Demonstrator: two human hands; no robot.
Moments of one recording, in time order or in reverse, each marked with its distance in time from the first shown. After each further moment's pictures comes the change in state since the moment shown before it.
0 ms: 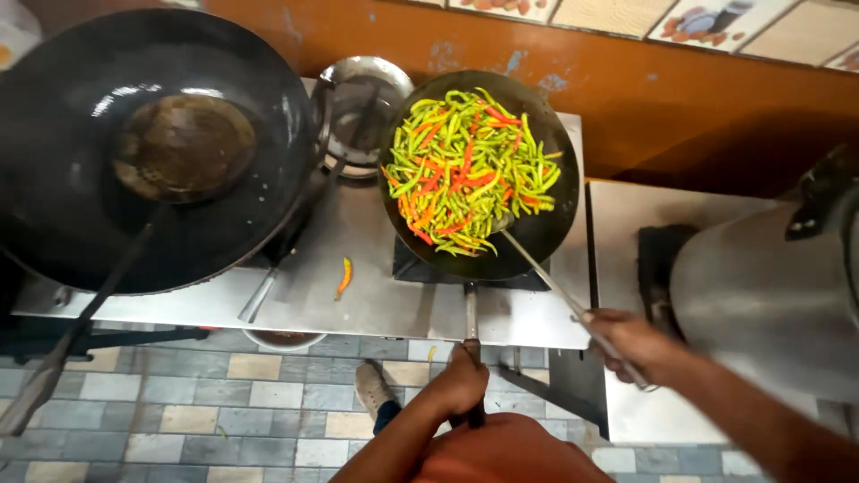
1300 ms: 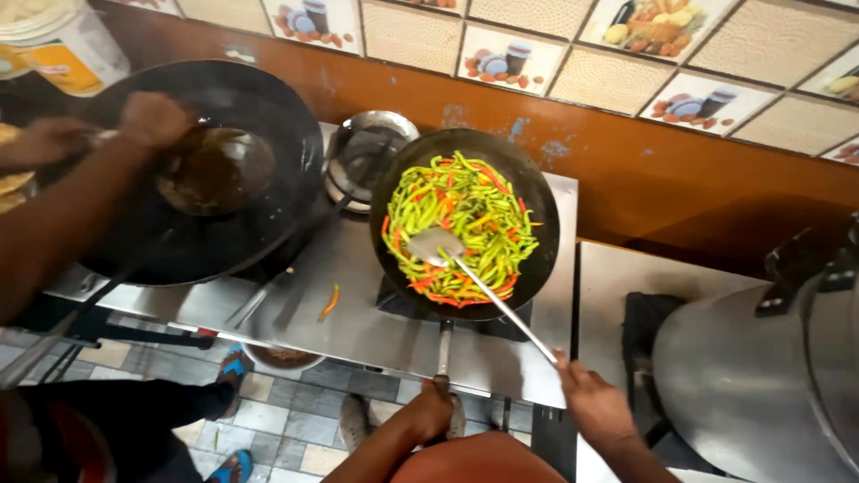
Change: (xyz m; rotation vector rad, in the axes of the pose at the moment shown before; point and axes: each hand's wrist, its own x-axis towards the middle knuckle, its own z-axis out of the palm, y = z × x) left_hand 0.076 -0.035 0.045 0.159 0.180 0.001; right_hand 0.091 0.077 -0.036 -1.275 0.744 -1.161
